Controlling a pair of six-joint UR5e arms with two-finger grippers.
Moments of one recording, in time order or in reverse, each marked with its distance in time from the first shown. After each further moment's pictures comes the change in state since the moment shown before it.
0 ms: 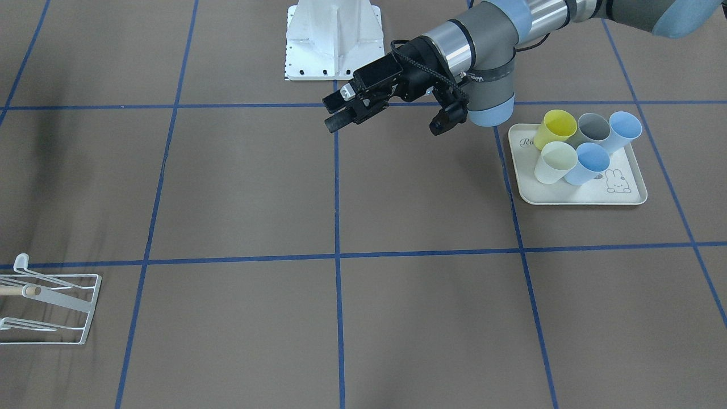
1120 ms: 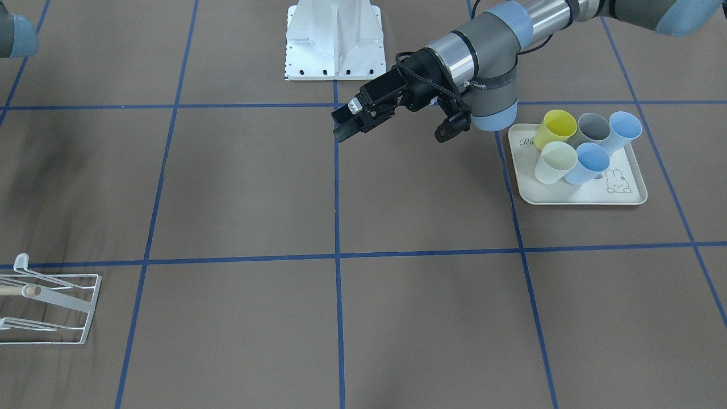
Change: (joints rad) left arm 0.004 0.022 0.021 -0.012 0.000 0.002; right arm -0.260 -0.023 -0.067 0.000 -0.440 -0.007
